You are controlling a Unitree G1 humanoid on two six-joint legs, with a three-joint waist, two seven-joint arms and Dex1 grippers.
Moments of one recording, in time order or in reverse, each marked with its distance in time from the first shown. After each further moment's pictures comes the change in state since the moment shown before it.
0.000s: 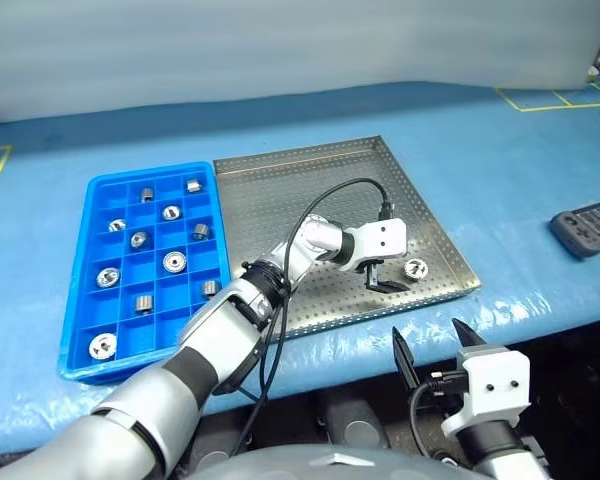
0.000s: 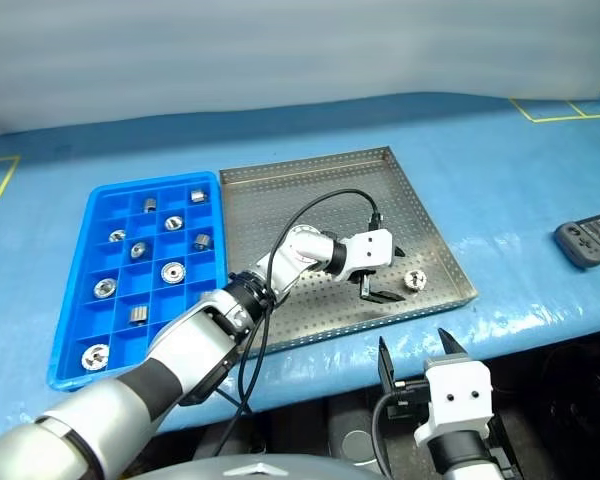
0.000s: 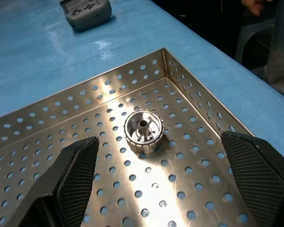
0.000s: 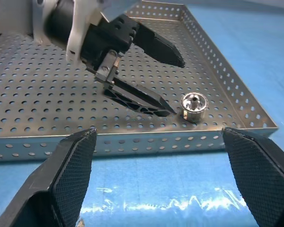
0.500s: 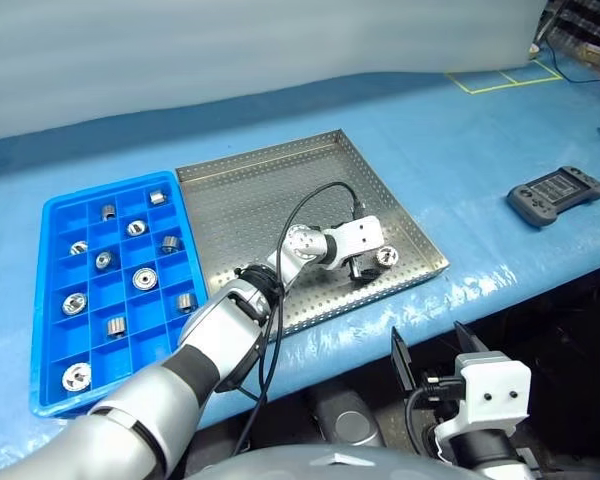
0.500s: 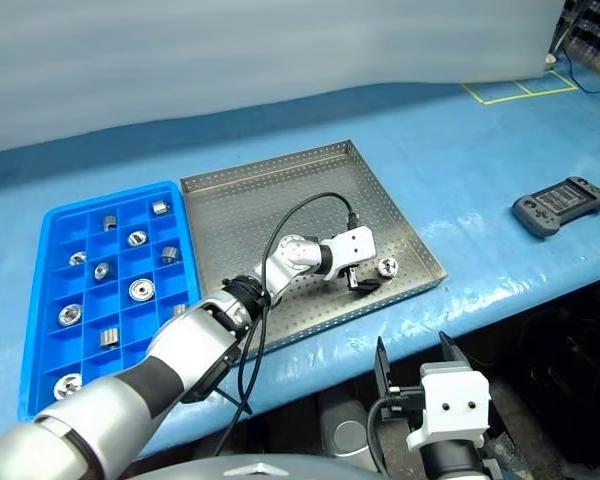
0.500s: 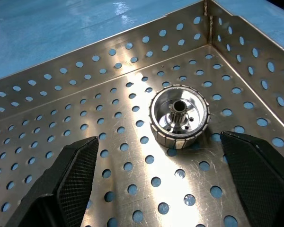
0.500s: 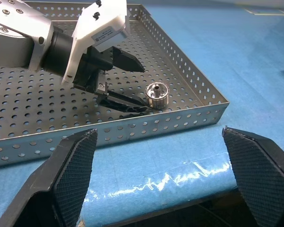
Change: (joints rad) left arm -0.009 -0.006 0.082 0.158 0.041 0.005 0.217; right arm 0.018 0.073 0.064 0.000 -0.097 -0.032 -0.018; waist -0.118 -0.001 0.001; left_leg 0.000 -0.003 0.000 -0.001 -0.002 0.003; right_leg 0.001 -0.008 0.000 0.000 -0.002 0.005
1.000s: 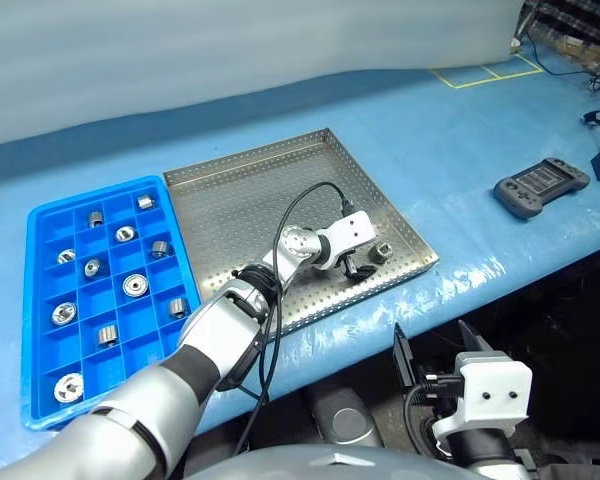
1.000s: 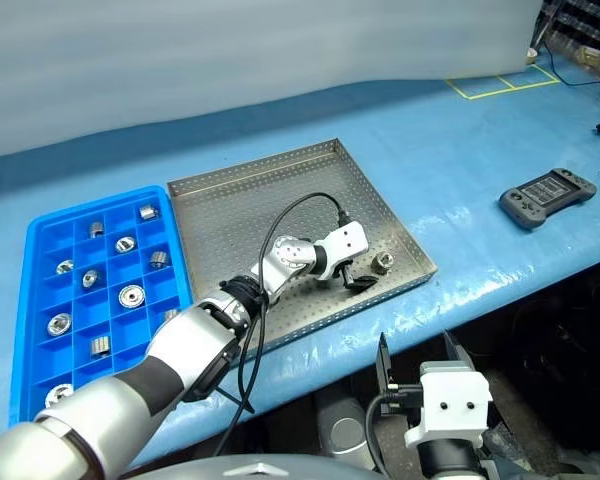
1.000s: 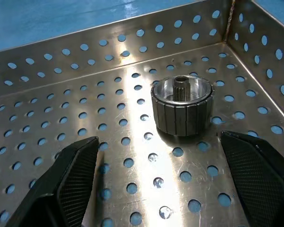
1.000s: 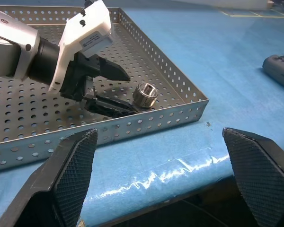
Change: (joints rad) left arm 0.001 -0.003 0.043 0.011 -0.017 0.044 -0.080; right arm 0.020 0.128 0.014 0.000 -0.091 0.001 0.050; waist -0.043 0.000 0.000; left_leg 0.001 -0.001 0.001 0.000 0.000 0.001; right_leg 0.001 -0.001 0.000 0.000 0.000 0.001
